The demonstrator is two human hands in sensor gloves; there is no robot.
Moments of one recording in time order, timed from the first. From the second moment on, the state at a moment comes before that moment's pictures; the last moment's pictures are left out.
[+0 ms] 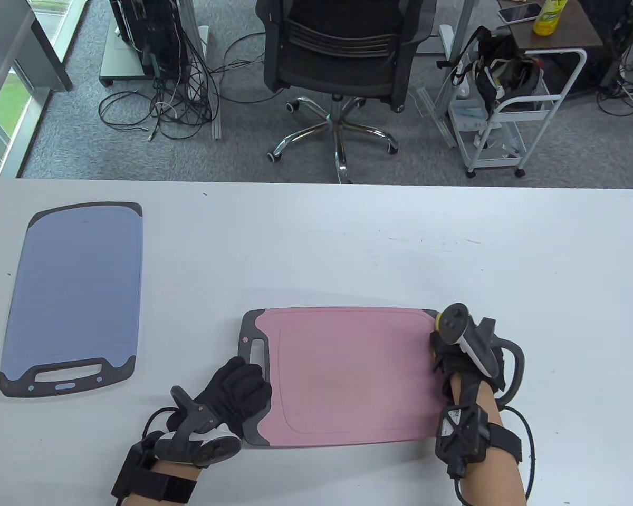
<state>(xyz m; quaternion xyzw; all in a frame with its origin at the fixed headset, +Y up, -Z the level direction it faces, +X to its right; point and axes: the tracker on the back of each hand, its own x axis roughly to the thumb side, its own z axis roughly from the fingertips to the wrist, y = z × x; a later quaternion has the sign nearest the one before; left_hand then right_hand) -0.179 -0.758 -0.151 0.15 -0.37 0.03 0.92 0.211 -0.766 -0.285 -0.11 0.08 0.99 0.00</state>
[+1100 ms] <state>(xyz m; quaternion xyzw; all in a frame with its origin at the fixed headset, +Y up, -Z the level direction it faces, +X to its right) -0.174 -0.762 -0.150 0.13 -0.36 0.02 0.93 0.191 -0.760 -0.240 0.00 0.07 1.00 -0.03</state>
